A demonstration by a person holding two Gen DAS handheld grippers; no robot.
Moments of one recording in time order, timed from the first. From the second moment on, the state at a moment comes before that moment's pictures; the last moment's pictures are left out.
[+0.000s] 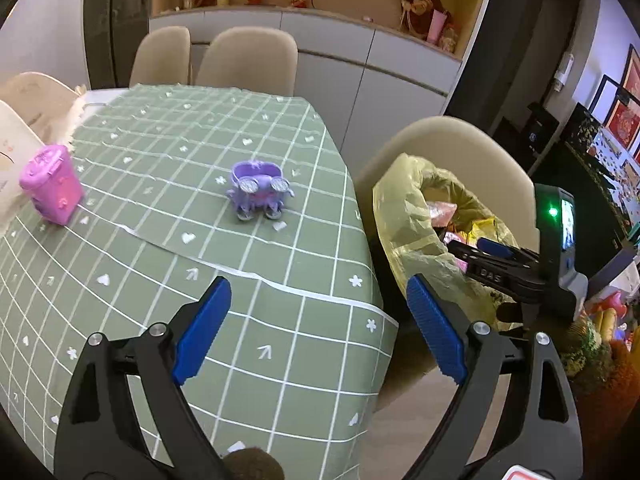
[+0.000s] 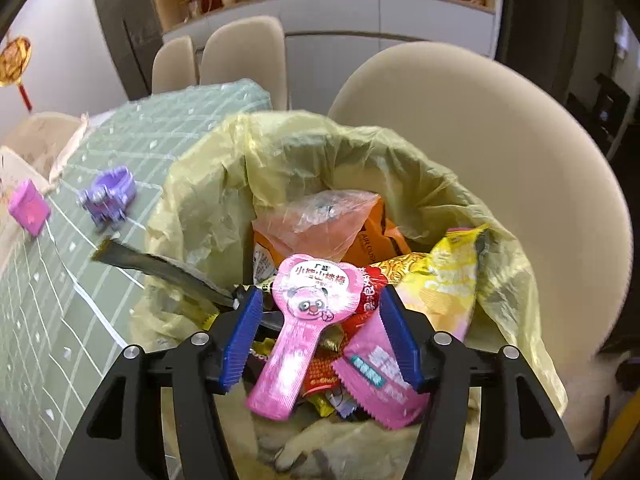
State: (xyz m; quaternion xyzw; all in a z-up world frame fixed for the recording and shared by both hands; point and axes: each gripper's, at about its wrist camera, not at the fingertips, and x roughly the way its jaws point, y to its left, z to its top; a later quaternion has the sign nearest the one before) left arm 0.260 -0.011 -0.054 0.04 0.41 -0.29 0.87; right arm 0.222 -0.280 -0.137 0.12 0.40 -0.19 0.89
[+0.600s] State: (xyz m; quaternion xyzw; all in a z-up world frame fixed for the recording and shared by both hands) left arm 0.173 0.076 -0.006 0.10 0.32 -0.27 0.90; right arm 0.086 -0.087 -0.039 0.11 0.31 -0.19 0.92
